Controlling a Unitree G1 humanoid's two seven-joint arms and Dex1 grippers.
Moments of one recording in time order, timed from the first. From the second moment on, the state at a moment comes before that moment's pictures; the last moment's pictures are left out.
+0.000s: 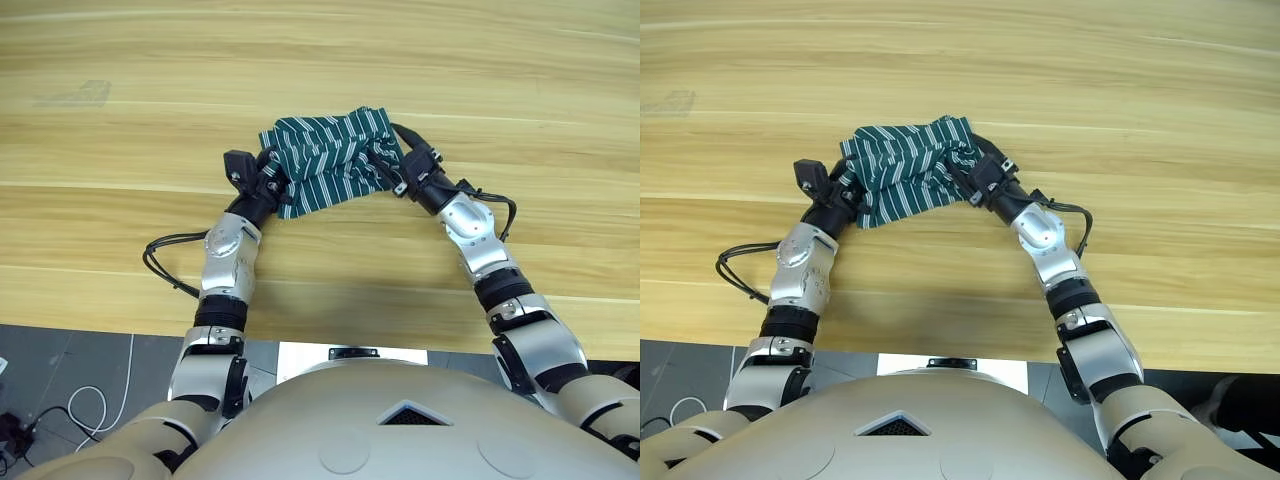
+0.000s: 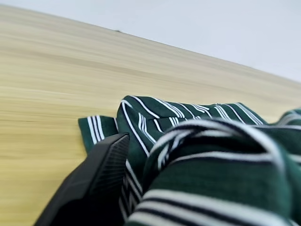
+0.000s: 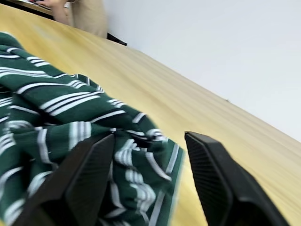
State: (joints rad) left arm -0.14 0.15 0.03 0.51 -0.40 -0.13 -0.39; right arm -0.34 -0.18 0.30 0.71 -0.09 -0.55 0.25
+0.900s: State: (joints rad) left arm 0.06 0.03 0.55 0.10 -0.92 0.32 -0.25; right arm -0.32 -0.02 0.24 0.84 -0.26 -0.50 -0.05
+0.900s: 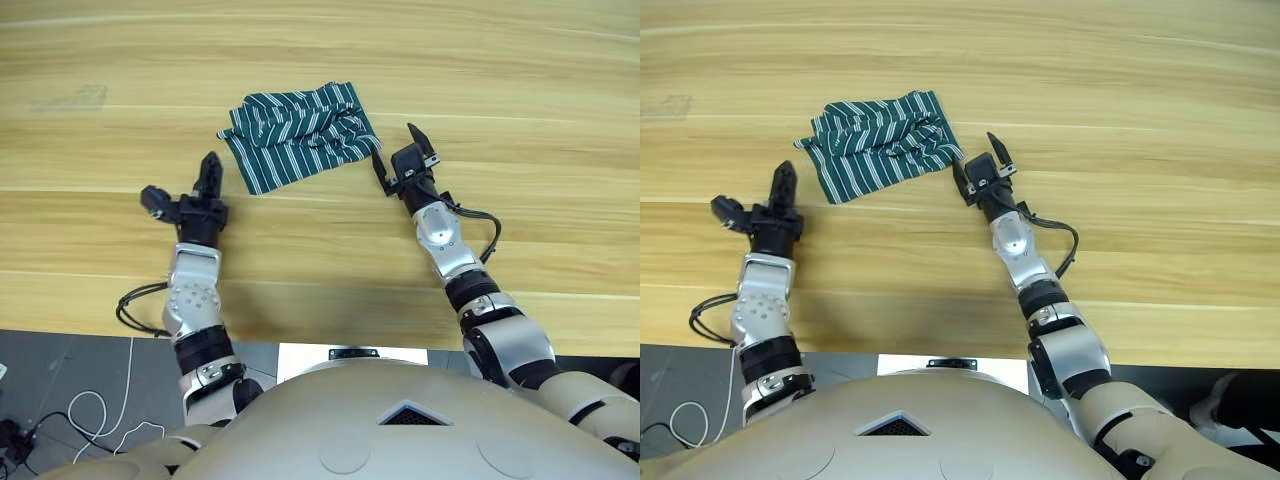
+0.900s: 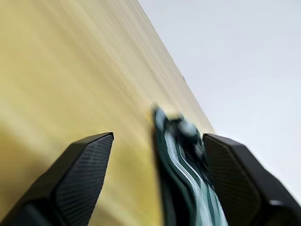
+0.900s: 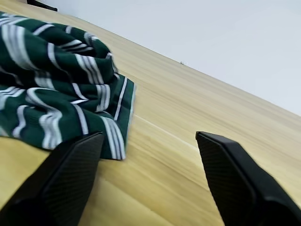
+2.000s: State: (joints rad) left arm -0.42 0.28 -0.19 0.77 0.04 -0.50 -0.68; right arm -0.34 -0.02 0.24 0.90 -0.30 -0.55 -0.16
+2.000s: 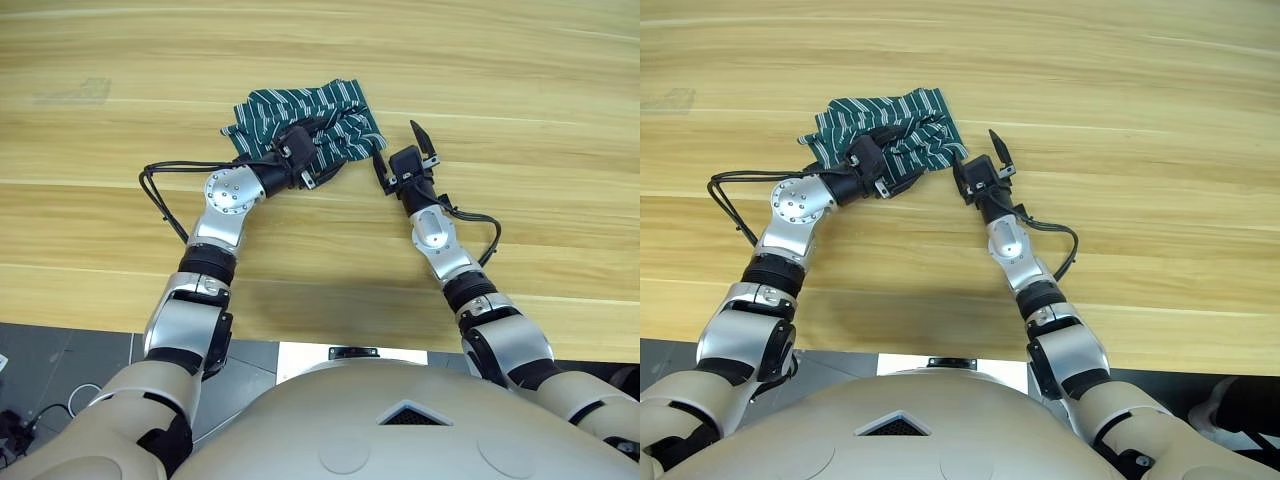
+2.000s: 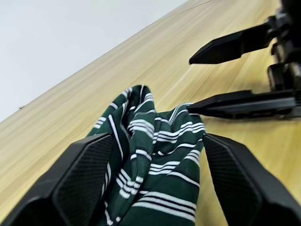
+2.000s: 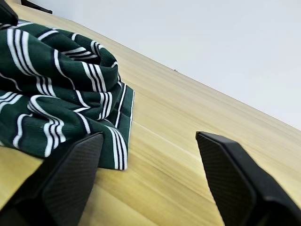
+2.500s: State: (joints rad) left arm -0.65 0.30 -0.17 1.11 0.17 -0.47 -0.38; right arm -0.32 -0.01 0.23 0.90 -0.30 -0.57 -0.16
